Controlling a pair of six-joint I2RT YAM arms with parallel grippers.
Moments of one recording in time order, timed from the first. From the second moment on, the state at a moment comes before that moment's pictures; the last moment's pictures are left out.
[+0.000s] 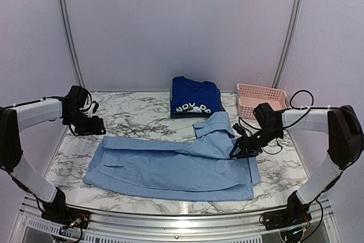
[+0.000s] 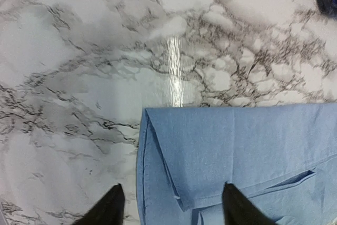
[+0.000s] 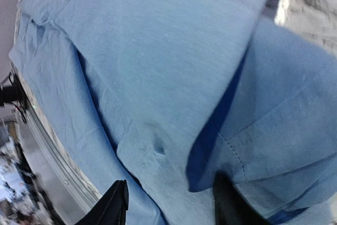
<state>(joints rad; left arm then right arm) -0.14 1.55 0.99 -0.63 0.14 -0.13 0.29 1.58 0.89 -0.64 -0.65 0.06</state>
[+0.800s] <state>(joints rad) -0.14 1.24 1.04 -0.32 0.09 -0.27 0.50 1.98 1.57 -0.66 -0.30 -0.19</state>
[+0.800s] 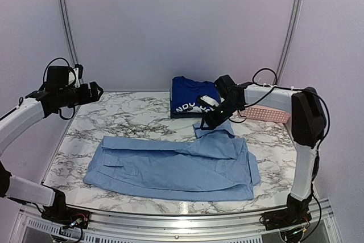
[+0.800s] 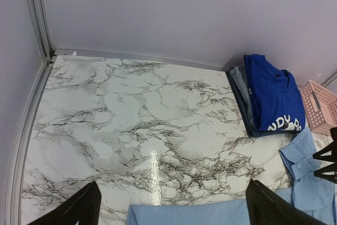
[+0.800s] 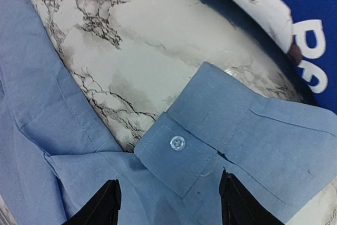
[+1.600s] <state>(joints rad) -0.15 1.28 1.09 -0.32 0.14 -0.26 0.56 2.12 1.76 -0.70 -0.08 -0.27</state>
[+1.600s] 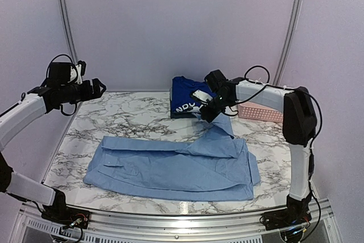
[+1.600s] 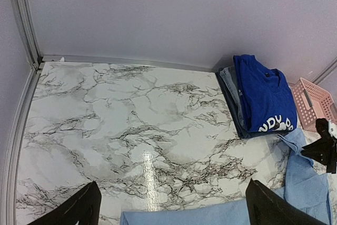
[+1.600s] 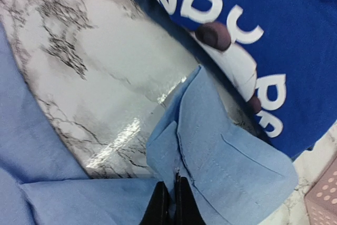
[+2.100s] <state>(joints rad) -0.52 1.27 1.19 -0.35 0.17 -0.10 0.56 1.76 1.76 -0.70 -0.63 -0.29</state>
